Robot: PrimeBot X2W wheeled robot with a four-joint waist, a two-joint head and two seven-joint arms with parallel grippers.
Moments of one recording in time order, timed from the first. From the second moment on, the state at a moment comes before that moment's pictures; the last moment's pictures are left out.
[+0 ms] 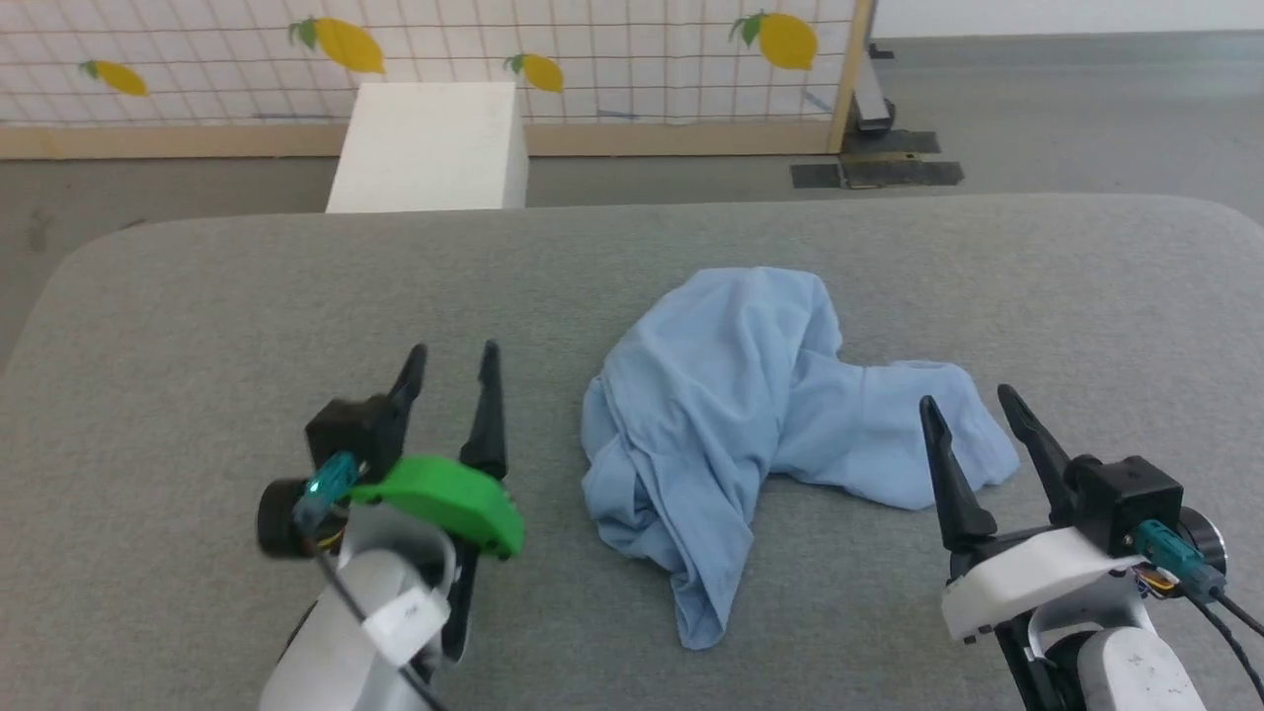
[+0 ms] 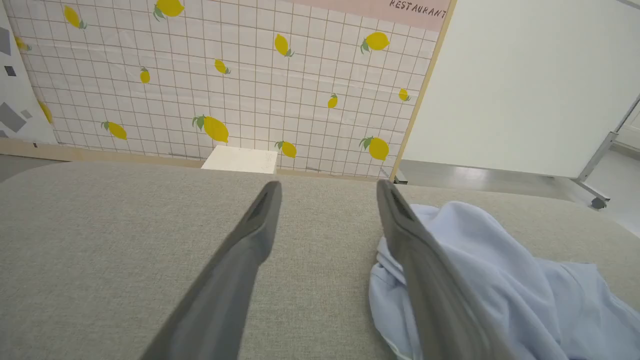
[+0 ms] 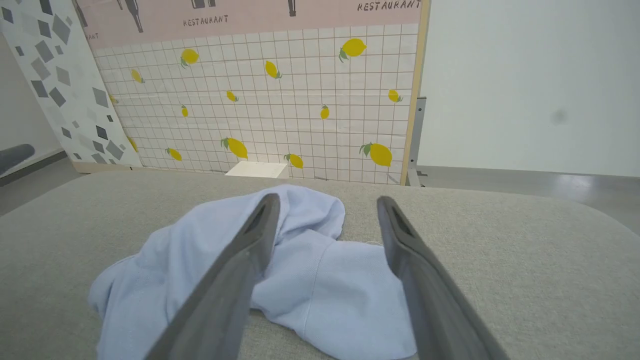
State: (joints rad) left arm -0.34 0.16 -0.36 0.35 -0.47 0.13 -0.24; right arm -0.06 -0.05 0.03 0.06 0.11 0.13 -0.08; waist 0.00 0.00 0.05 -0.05
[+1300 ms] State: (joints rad) left arm -0.28 0.05 -0.17 0.01 -0.36 0.10 -0.26; right arm -0.96 -0.23 0.00 0.69 0.04 0.13 0.81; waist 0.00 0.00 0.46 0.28
